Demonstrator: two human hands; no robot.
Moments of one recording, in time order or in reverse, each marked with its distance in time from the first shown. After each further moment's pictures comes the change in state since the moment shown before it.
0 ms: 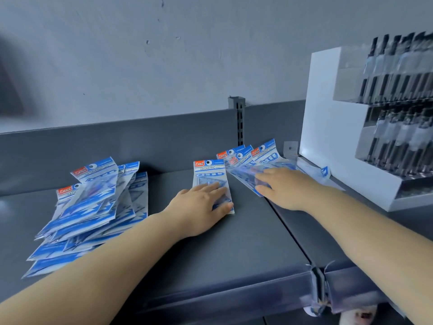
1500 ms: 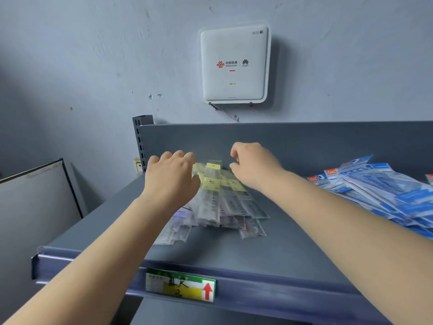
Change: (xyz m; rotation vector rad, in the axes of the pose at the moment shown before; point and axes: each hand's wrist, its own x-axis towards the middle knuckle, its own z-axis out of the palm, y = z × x) left_hand -0.319 -0.430 -0.104 0.370 0.470 -0.573; right_hand 0.116 -0.579 -0.056 0.328 0.308 -0.241
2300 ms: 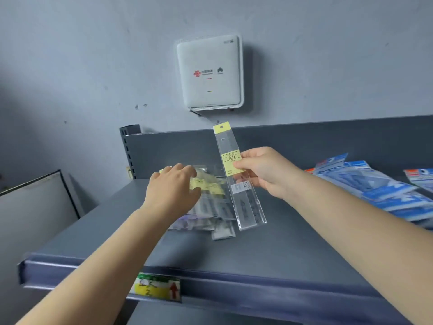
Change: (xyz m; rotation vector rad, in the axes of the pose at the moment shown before) left_hand -0.006 0.047 -0.003 -0.113 -0.102 -0.009; right_hand -0.033 0.048 -0.038 1.209 -0.190 0.355
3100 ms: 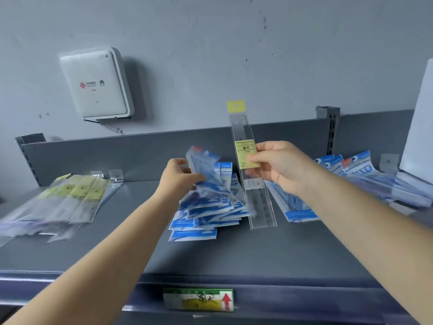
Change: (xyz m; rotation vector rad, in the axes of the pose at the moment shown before) left_hand 0.028 0.311 0.016 -1.241 -0.071 -0.421; right_hand -0.102 0.011 -0.309 0.186 0.102 -0.050
